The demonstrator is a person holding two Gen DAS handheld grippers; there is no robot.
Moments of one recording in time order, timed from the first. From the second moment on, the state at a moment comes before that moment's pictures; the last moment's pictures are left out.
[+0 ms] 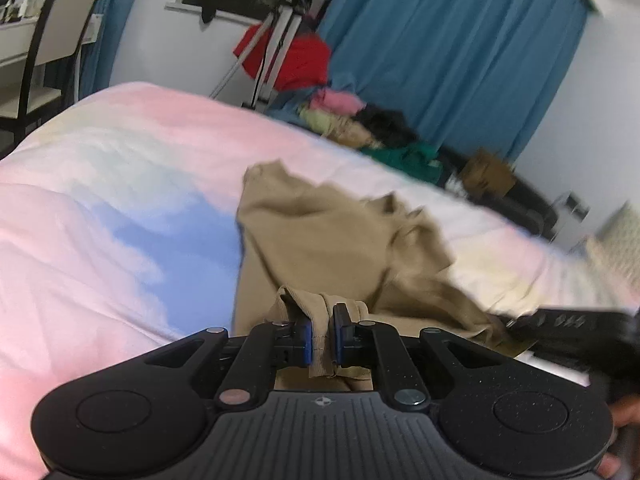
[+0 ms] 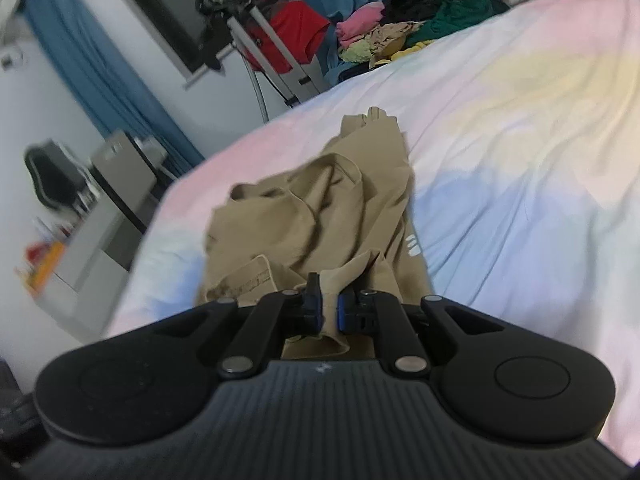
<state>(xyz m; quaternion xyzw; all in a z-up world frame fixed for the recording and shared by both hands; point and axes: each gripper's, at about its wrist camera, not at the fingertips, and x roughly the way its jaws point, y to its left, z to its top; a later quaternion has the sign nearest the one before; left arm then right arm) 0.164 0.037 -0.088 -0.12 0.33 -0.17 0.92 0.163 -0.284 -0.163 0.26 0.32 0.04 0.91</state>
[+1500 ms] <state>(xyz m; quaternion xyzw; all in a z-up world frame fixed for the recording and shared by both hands) 0.042 0.031 -0.115 -0.29 0.44 -0.21 0.82 0.025 -0.304 -0.177 0.46 0.35 0.05 0.81</state>
